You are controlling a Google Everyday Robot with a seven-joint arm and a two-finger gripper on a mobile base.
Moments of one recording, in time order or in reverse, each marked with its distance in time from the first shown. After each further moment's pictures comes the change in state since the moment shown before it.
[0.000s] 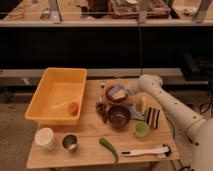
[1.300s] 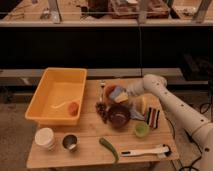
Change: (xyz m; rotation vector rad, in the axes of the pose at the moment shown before) arm 0.017 0.012 -0.032 -0.057 0.012 -0.086
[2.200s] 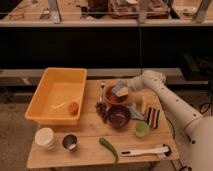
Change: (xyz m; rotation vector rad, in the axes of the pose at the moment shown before) arm -0.023 -0.032 0.023 0.049 -0.004 0.024
